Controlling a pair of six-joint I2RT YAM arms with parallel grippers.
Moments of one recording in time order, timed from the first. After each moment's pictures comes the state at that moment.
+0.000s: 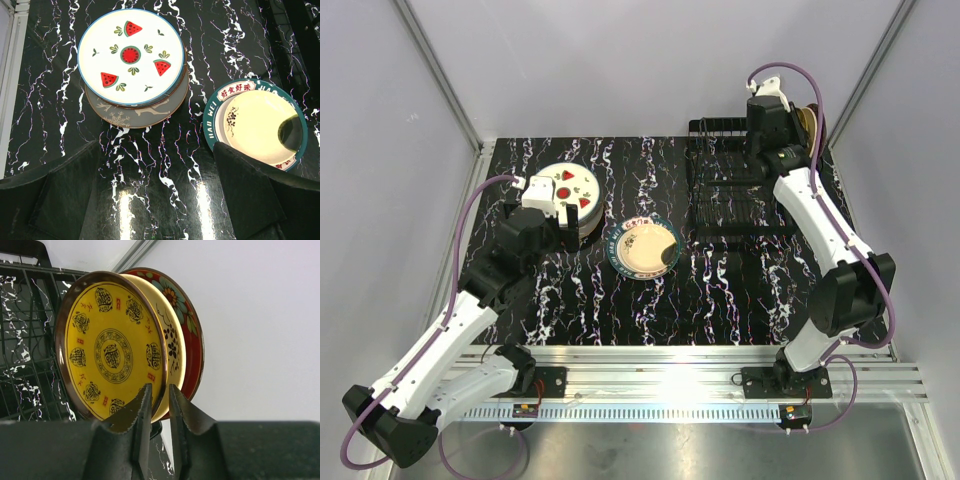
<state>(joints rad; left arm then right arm) -0.55 0.87 0.91 -0.47 -0.41 -0.18 0.29 1.67 1.66 -0.38 0.95 -0.42</state>
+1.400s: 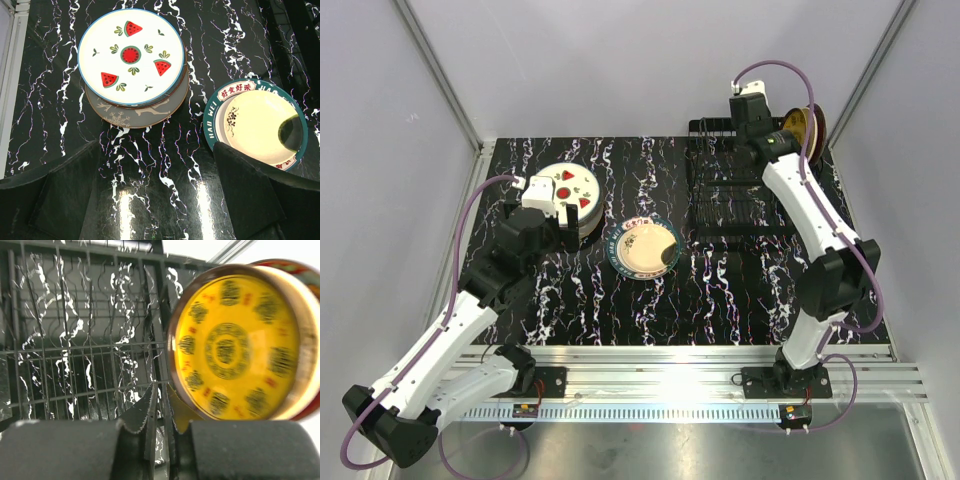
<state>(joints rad) -0.55 0.87 0.91 -0.47 -0.41 -0.18 0.33 1.77 1.86 -0.70 0.64 -0.08</state>
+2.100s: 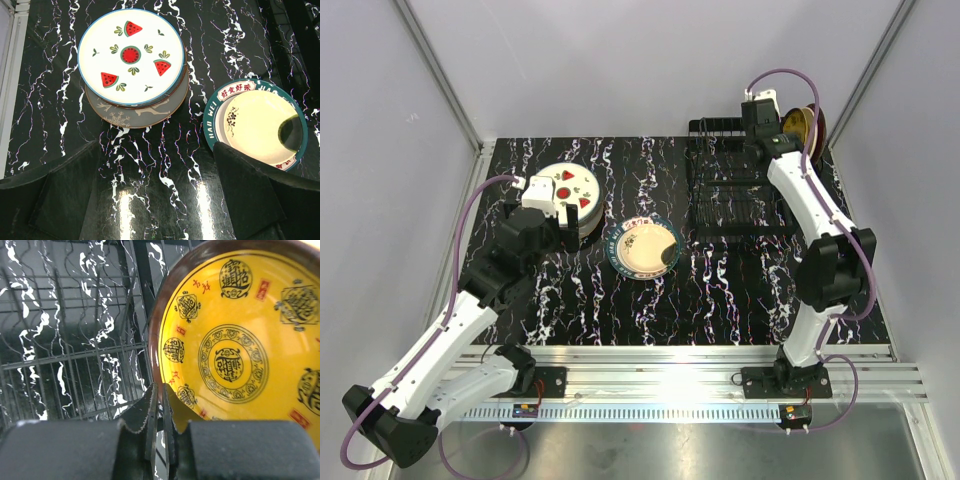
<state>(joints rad) -0.55 0.87 0.91 -0.47 -0.41 -0.18 0.24 1.84 1.80 -0.65 0.64 -0.09</state>
